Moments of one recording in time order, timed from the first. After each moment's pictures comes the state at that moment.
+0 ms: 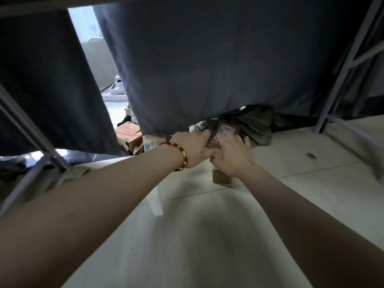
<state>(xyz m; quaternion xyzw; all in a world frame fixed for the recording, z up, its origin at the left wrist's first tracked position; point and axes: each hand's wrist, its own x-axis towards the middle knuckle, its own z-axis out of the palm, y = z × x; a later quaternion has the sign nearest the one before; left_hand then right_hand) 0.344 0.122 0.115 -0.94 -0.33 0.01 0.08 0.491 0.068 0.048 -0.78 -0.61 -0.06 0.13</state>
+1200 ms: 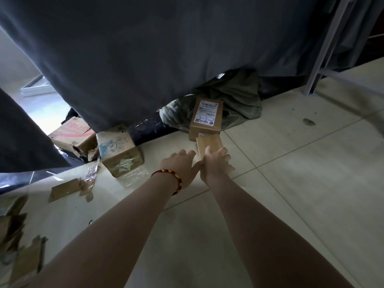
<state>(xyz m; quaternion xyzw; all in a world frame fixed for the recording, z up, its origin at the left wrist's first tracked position) 0.406 0.226 -0.071 -0.93 -0.36 0.06 -0.04 0.503 0.187 -0.115 -0.93 -0.33 0.16 0.08</state>
